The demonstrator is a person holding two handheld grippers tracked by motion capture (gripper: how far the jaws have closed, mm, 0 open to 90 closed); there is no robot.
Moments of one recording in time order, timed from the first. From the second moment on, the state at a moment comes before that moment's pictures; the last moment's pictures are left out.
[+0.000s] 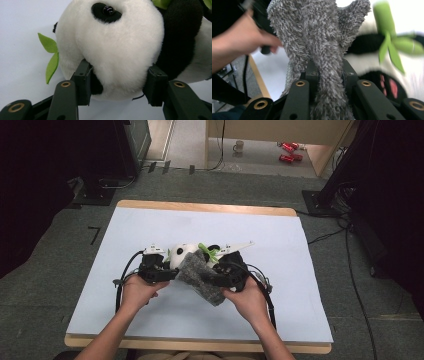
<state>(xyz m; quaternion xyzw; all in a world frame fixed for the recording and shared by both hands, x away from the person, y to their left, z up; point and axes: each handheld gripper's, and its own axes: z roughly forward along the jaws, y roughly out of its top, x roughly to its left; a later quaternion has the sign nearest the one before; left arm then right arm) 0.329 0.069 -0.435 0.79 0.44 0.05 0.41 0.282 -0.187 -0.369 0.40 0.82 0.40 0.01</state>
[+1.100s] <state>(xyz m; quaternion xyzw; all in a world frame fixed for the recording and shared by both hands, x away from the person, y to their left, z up) 0.363 0.093 -0.435 0.78 0.34 0.07 0.52 0.342 -0.236 -0.364 0.46 0.79 0.41 0.03</state>
